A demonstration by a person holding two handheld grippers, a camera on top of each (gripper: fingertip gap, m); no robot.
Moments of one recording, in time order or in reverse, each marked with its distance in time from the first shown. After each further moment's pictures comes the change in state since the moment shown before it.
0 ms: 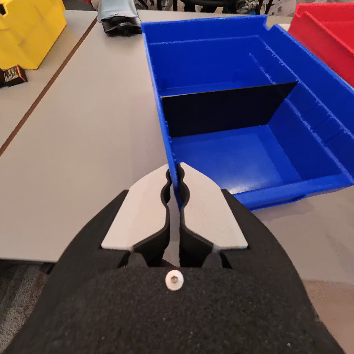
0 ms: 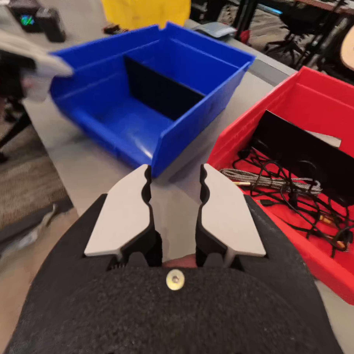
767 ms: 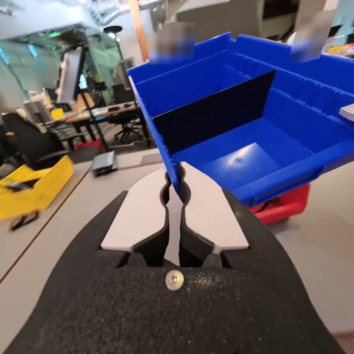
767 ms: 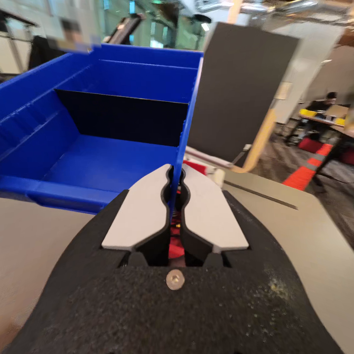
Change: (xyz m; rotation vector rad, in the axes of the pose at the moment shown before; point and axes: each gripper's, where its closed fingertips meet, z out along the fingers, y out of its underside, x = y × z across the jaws) left arm 0.196 -0.159 -0.097 0.497 0.084 0.223; right arm 0.129 -0.116 -0.164 0.299 0.554 0.038
